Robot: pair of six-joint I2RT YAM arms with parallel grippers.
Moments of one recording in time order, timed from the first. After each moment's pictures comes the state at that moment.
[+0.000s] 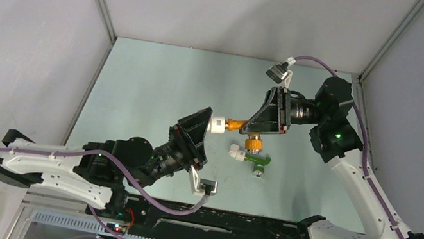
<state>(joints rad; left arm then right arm) -1.57 0.90 1.11 -0.24 -0.71 1.72 0.48 1.15 1.23 -0.02 -1.29 1.16</state>
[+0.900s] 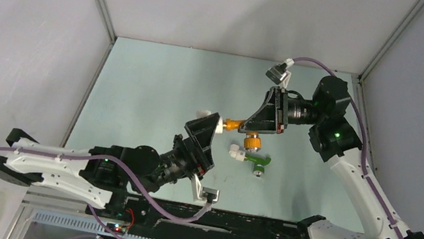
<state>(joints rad) -1.61 0.90 1.06 -0.24 -0.72 1.71 0.48 1.16 1.23 -0.08 -1.26 1.12</state>
